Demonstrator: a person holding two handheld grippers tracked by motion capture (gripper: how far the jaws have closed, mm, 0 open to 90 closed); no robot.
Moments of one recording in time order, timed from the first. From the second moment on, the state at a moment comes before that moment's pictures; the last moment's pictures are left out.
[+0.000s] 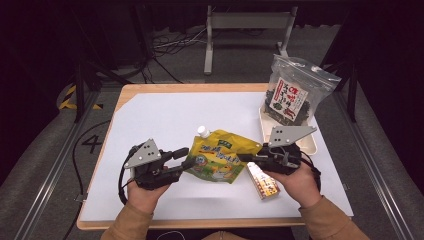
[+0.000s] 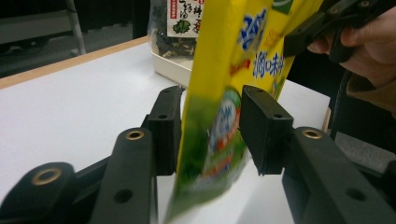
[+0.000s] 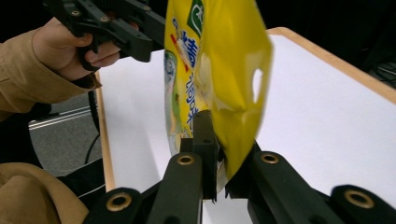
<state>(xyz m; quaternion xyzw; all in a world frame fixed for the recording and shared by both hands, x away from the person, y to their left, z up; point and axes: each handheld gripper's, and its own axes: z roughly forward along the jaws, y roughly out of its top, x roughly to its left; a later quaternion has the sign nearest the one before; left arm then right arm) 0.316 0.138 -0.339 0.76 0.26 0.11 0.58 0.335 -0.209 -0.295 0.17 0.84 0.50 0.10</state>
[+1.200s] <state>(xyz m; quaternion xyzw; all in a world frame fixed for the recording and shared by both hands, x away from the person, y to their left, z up) 0.329 0.162 -0.345 0.76 0.30 0.10 0.57 0.349 -0.302 -0.220 0.21 0.85 0.43 0.23</state>
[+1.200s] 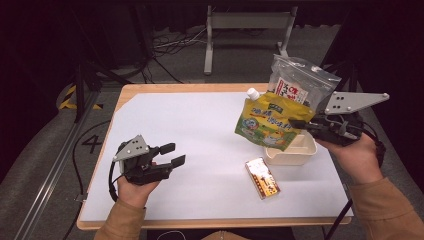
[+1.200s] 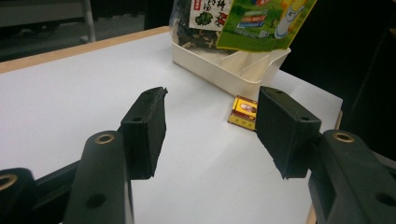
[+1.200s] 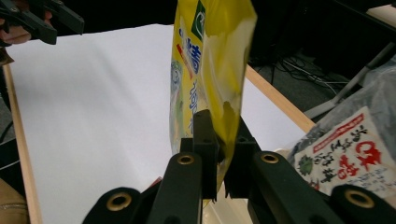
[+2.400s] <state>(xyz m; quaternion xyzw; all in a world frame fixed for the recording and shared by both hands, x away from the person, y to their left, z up) 0.334 0.158 -0.350 0.78 0.30 0.10 0.54 0.383 -0.349 -0.227 0.27 0.86 0.36 0.22</state>
